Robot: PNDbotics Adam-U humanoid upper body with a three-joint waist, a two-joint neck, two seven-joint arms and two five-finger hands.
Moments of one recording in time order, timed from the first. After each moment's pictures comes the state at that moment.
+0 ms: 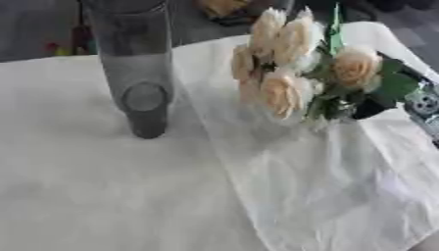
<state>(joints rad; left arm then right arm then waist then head) -0.58 0.24 -0.09 -1.99 0.51 -0.49 -0.15 -0.34 -1.12 -0.16 -1.48 0.16 -0.18 0.14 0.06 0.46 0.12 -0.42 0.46</state>
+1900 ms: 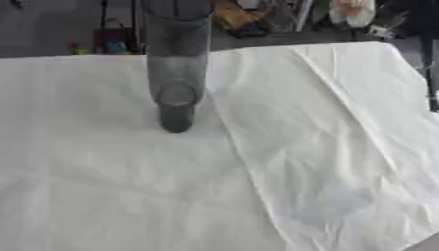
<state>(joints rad) -0.57 0.27 -0.08 -1.99 0.56 -0.45 -0.13 -0.48 -1.20 -0.18 -1.57 -0.59 0.12 0.24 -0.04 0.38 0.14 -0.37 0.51</state>
